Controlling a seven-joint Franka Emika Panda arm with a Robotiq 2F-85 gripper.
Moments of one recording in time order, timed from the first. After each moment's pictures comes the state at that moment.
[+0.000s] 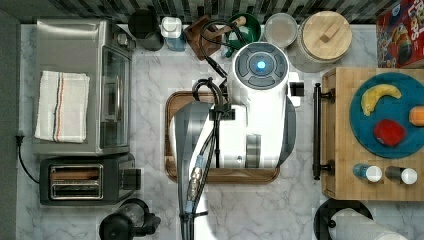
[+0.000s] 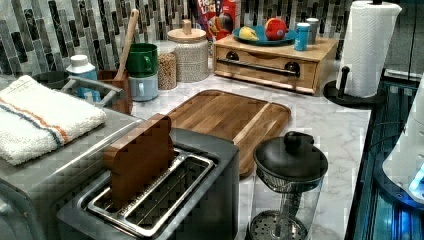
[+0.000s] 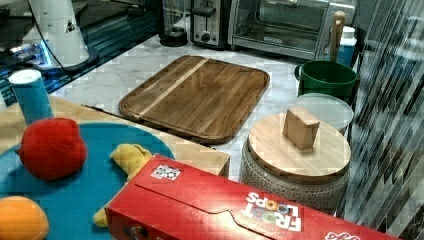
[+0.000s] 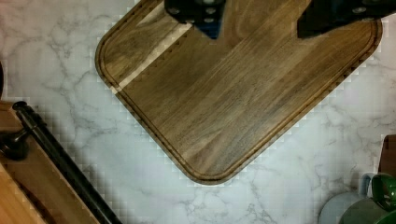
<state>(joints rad) -0.05 0.05 0.01 -1.86 -0.05 0.26 -0.07</state>
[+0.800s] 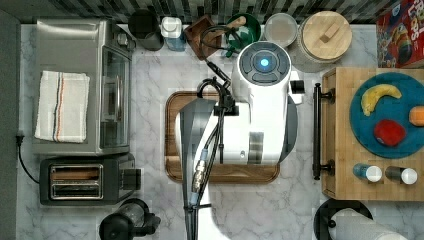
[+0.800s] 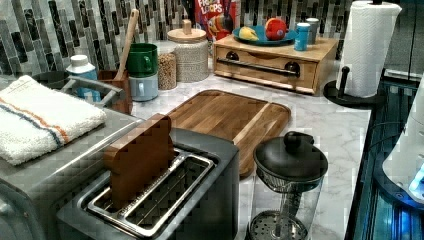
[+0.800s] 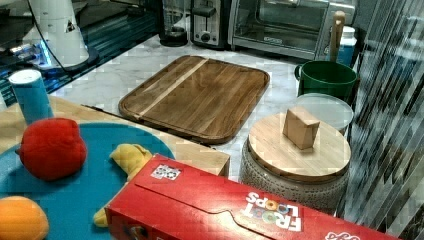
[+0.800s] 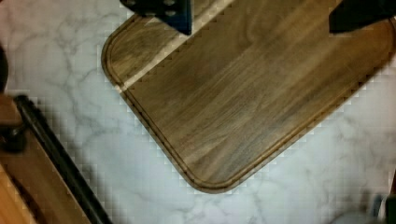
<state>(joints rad) -0.06 0.07 0.01 -1.87 -0.04 0.26 -0.19</state>
